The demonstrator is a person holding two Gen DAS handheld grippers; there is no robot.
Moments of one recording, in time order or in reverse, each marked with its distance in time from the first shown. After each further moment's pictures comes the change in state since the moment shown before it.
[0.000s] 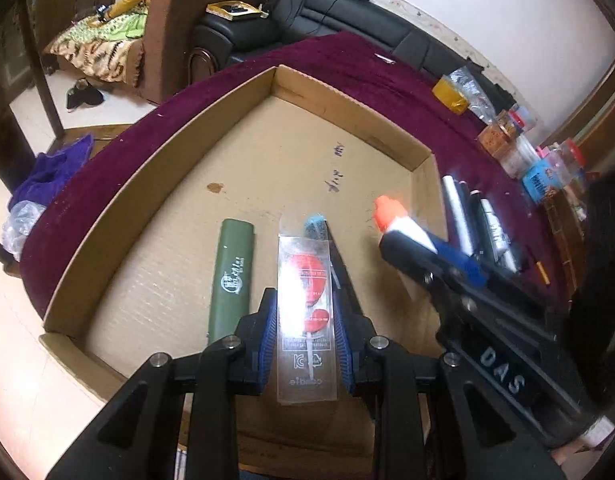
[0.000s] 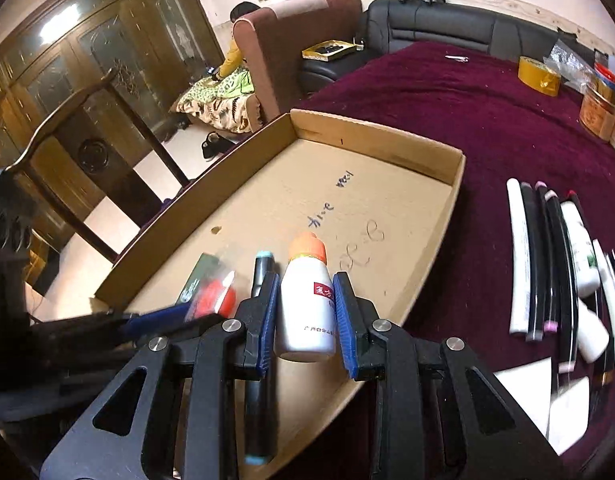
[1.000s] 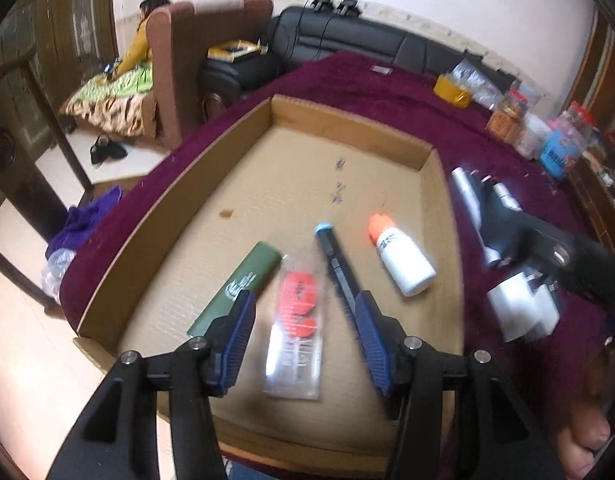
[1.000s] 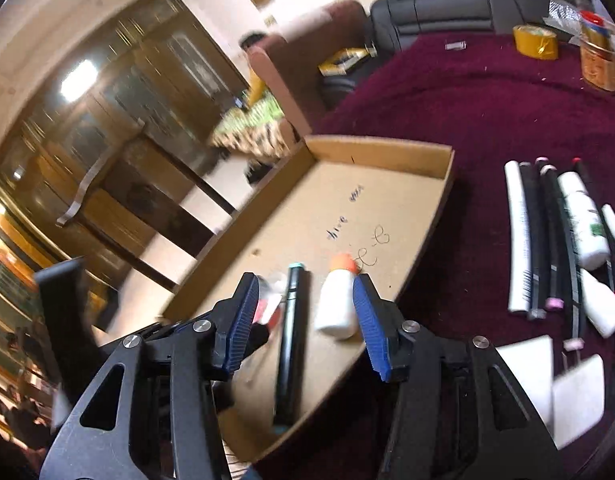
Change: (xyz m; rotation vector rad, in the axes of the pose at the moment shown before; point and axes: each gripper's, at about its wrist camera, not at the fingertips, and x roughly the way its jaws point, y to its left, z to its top) left arm -0.018 -0.033 -0.017 0.141 -0.133 0.145; right arm -0.066 -0.043 -0.019 0.161 -0.112 0.262
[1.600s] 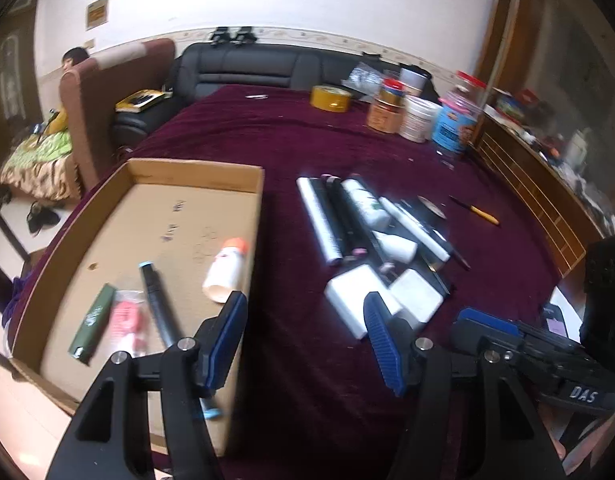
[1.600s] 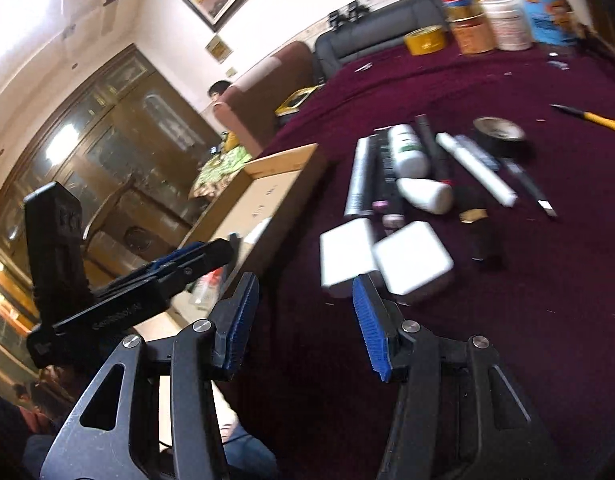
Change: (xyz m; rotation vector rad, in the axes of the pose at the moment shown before) left arm -0.029 -0.113 -0.017 0.228 -0.084 -0.219; right arm -0.118 -0.070 -0.094 0.160 -0.135 -0.109
